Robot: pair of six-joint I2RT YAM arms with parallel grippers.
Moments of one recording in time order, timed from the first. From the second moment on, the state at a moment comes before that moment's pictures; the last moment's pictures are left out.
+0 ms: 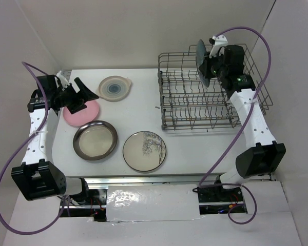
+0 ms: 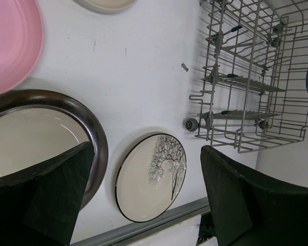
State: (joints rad) left arm 0.23 1.32 1.31 -0.72 0.56 -0.49; right arm 0.14 1.51 1.67 -0.46 -0.17 -0.07
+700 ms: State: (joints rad) left arm 0.24 1.32 1.33 -0.73 0.52 -0.47; right arm -0.04 1.62 1.63 -0.36 -0.26 -0.08
